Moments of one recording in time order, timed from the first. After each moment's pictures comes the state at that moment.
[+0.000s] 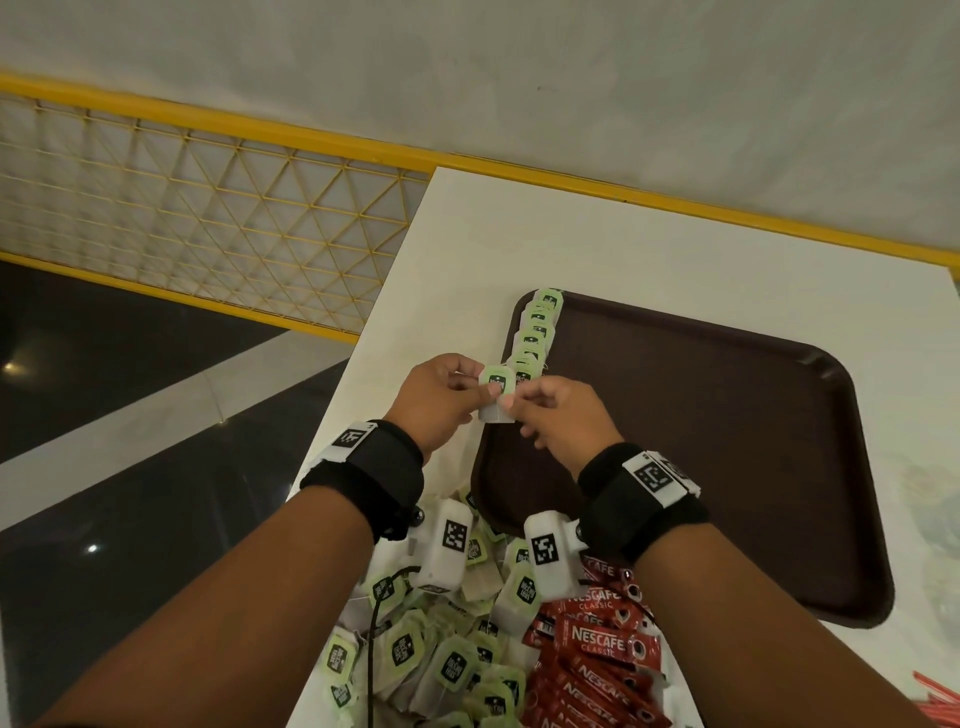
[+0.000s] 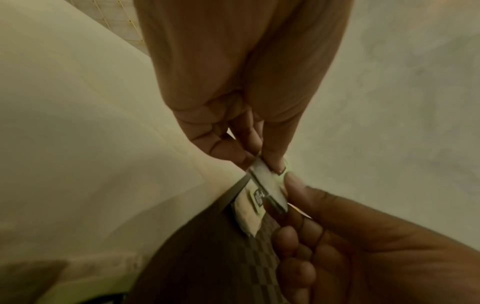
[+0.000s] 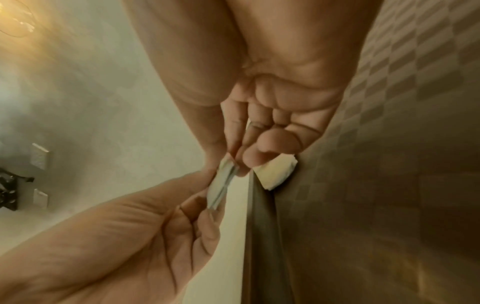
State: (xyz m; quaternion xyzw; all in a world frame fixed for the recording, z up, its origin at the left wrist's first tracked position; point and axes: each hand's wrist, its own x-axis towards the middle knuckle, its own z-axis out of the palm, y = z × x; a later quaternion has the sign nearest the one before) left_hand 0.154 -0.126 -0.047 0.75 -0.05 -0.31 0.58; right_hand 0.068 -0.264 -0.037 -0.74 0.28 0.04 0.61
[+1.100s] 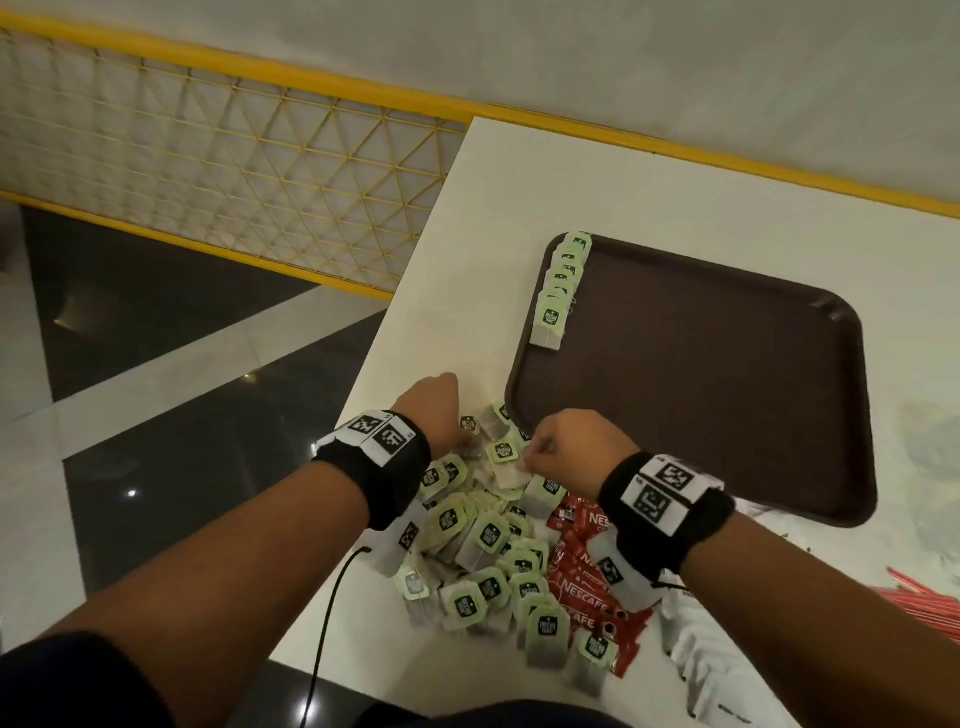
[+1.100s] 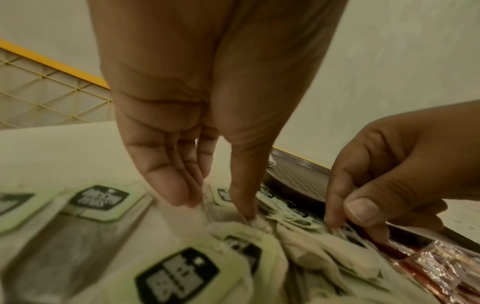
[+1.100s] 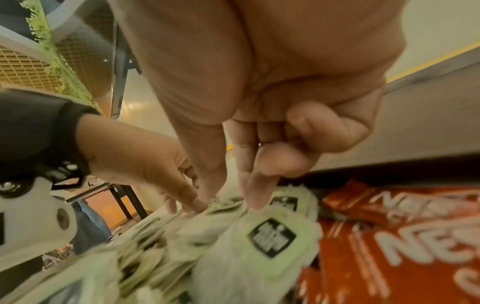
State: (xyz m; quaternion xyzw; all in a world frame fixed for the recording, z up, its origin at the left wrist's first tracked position) left_hand 0.092 -0.047 -0.048 0.92 -0.23 -0.31 0.09; right_hand -0.014 -0.214 -0.023 -0.92 0.12 0.28 0.25
